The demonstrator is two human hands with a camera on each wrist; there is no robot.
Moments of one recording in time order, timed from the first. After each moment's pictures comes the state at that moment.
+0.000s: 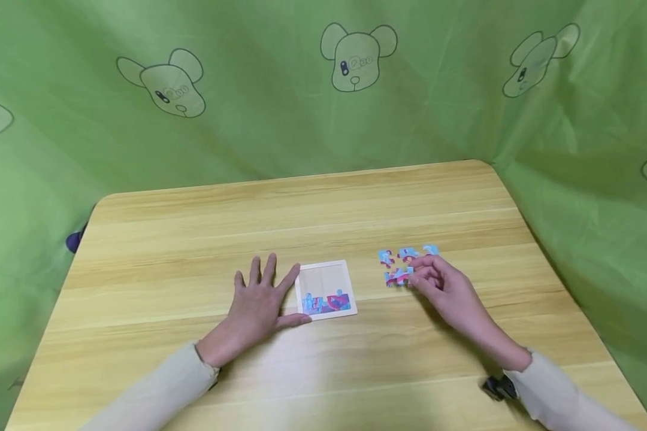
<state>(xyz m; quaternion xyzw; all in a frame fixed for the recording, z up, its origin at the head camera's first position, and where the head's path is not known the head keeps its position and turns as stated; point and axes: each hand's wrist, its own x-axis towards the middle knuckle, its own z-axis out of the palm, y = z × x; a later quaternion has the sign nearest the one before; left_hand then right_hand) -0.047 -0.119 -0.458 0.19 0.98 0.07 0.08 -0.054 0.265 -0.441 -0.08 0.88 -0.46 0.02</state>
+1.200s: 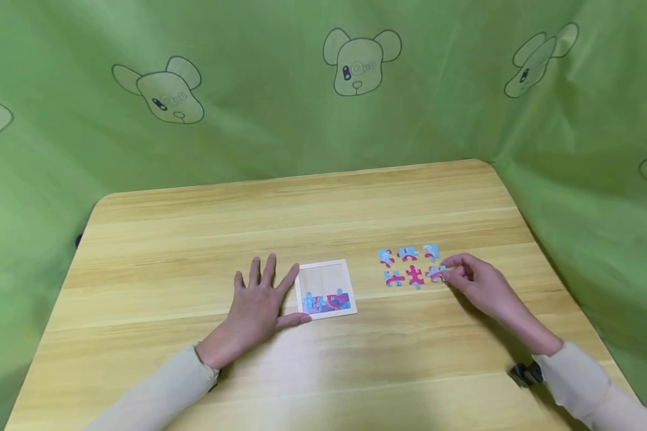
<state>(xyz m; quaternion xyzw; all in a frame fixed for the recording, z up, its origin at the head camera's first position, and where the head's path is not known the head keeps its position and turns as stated) -0.042 -0.119 -0.456 0.20 0.98 0.07 0.06 -0.076 0.332 -0.438 -0.03 0.93 -0.35 0.10</state>
